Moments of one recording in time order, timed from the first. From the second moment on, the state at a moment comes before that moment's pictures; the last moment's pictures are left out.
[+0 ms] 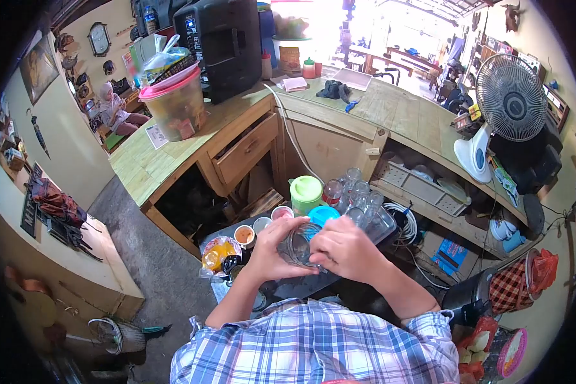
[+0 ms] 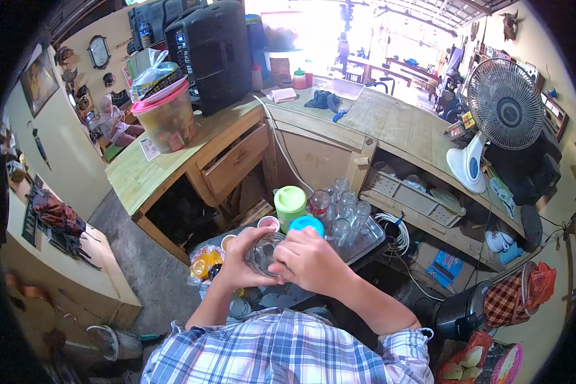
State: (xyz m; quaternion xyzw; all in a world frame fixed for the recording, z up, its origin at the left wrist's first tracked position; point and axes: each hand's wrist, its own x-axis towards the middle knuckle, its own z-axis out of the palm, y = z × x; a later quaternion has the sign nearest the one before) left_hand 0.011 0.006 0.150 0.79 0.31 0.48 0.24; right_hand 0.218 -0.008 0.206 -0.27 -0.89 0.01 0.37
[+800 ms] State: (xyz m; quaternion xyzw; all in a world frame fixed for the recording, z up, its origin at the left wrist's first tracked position) left_hand 0.048 0.022 0.099 0.30 -0.35 0.11 0.88; right_hand 0.207 0.040 0.256 -0.07 -0.87 0.21 0.44
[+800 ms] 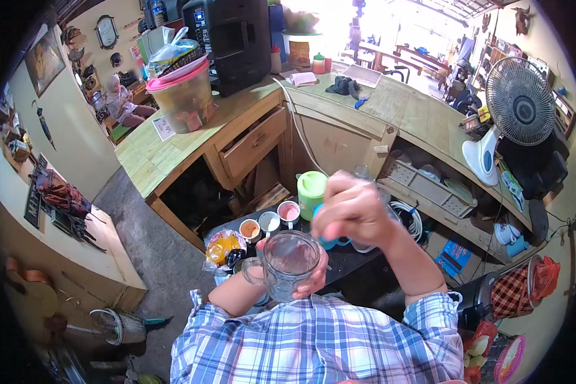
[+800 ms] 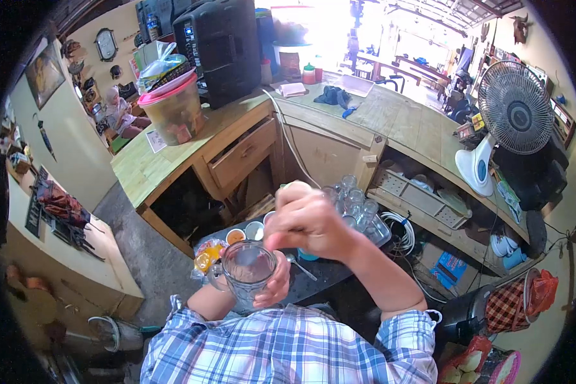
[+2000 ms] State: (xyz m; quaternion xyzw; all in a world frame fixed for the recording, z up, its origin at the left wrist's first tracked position) left_hand -0.032 0.019 0.176 0.77 0.23 0.29 0.51; right_hand 0.211 0.026 0.232 -0.22 -0.82 0.30 0.43
